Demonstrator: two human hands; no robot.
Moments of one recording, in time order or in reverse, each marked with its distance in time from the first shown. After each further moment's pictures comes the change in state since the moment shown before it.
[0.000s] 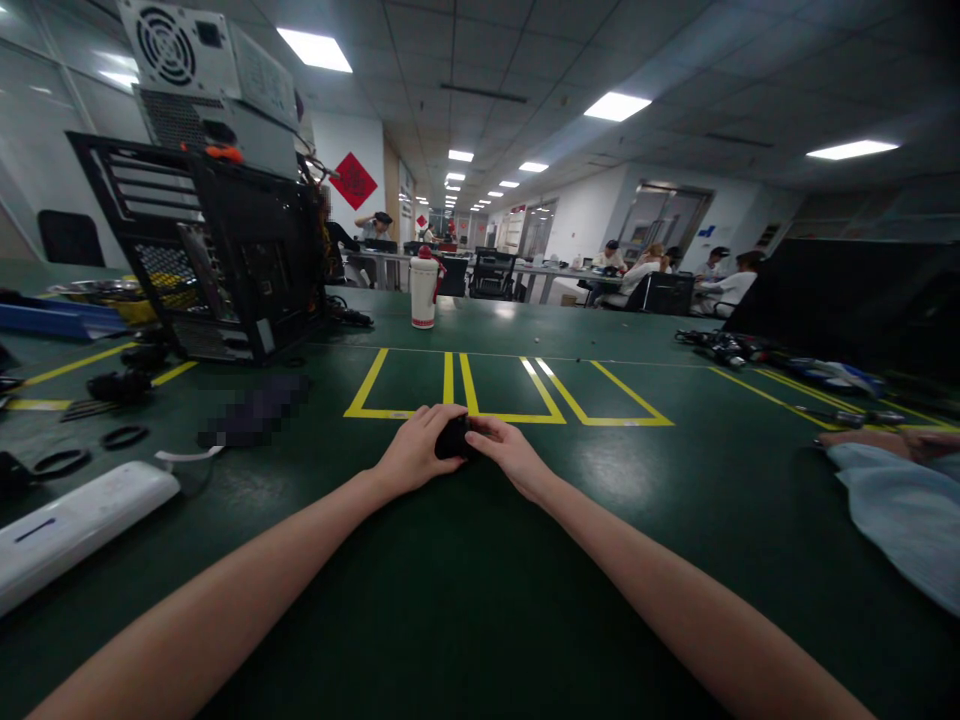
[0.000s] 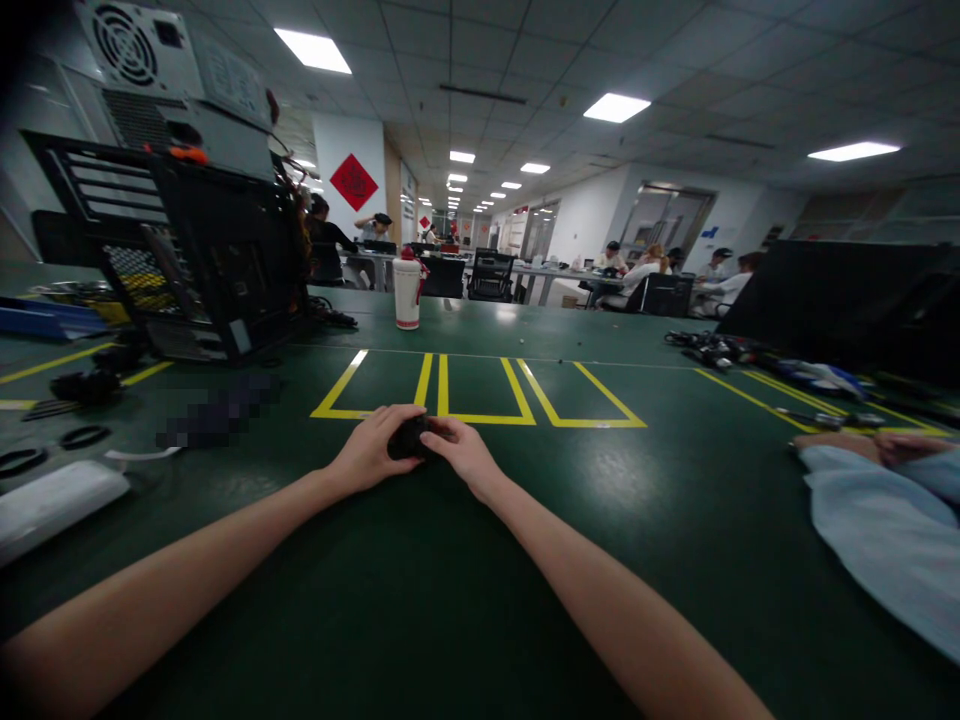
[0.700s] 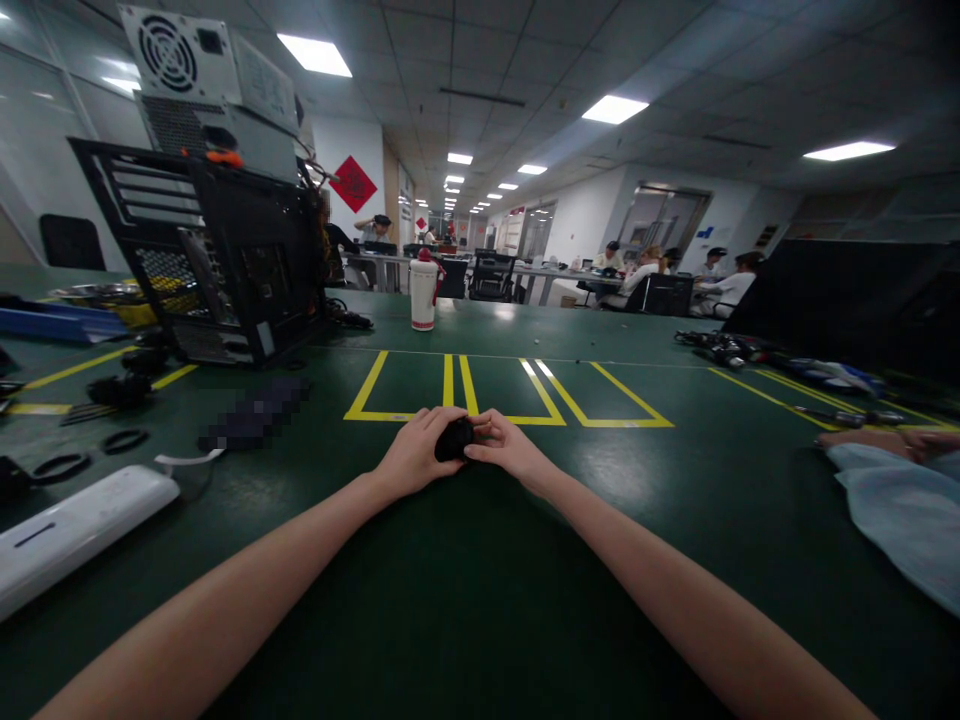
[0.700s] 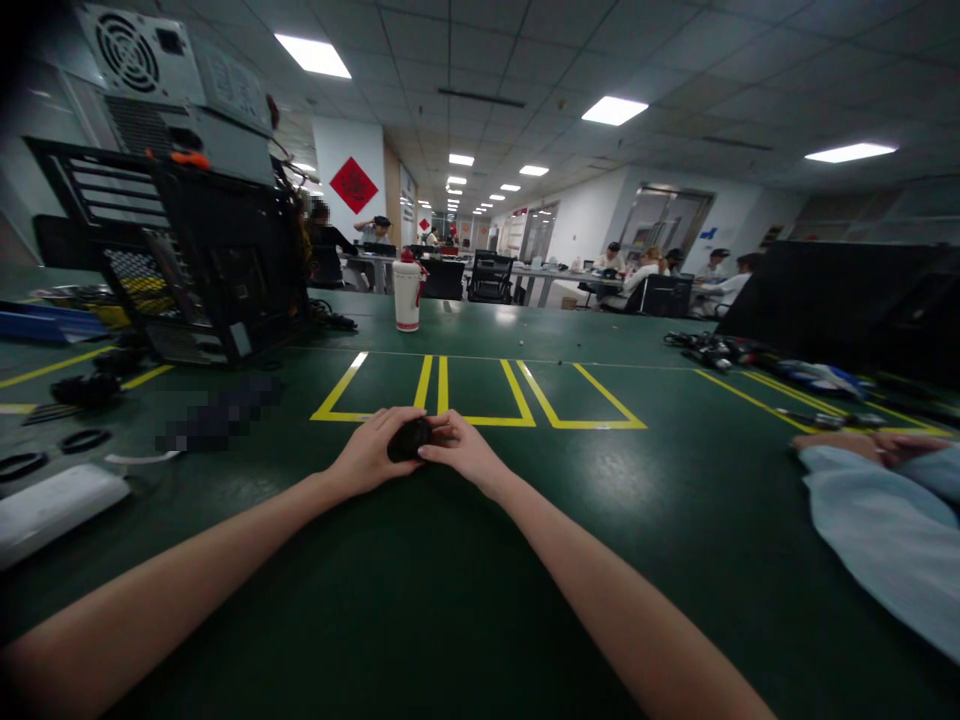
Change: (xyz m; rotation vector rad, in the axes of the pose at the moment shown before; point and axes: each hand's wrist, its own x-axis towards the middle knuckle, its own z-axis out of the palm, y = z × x) left_hand 0.000 -0.003 0.002 0.029 0.006 0.008; right_hand 0.000 -0.010 -0.006 -0.073 -0.095 0.014
